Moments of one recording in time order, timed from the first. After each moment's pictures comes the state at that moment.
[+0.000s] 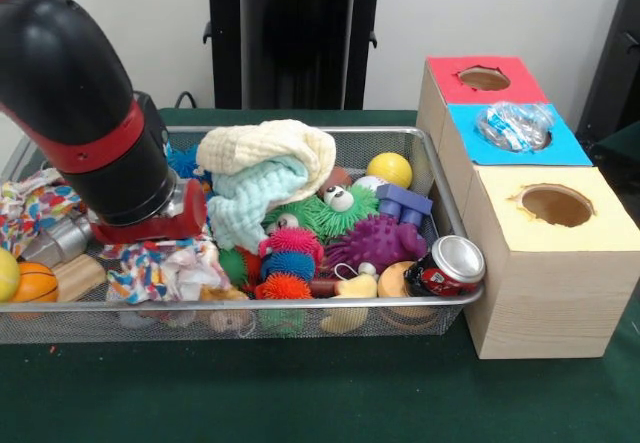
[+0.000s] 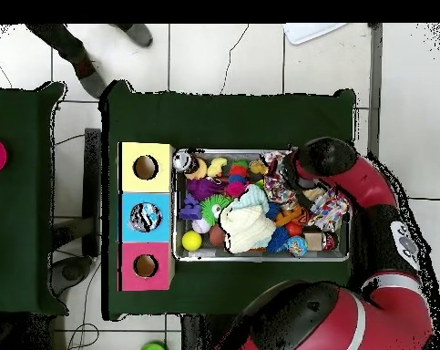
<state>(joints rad) -0.55 -0.24 0.07 1.15 0.13 0.95 1.28</state>
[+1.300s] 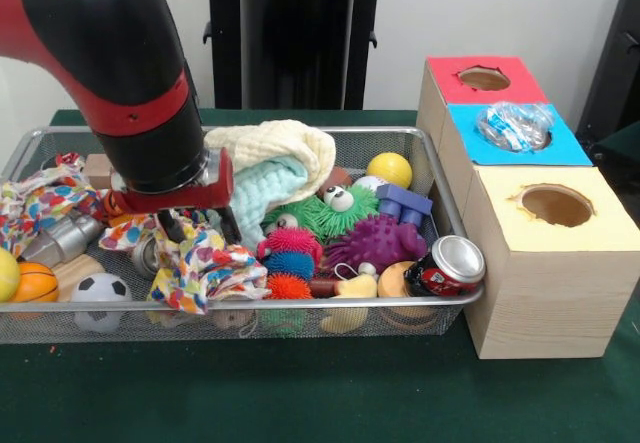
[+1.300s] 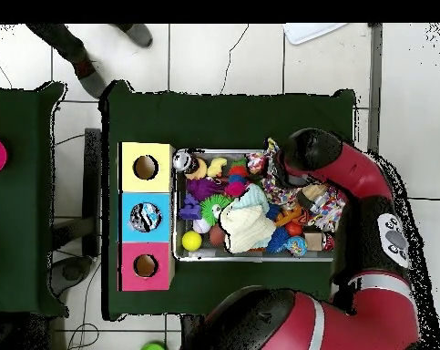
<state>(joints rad) -0.44 -0.31 -0.03 1.16 0.10 1.00 1.28</state>
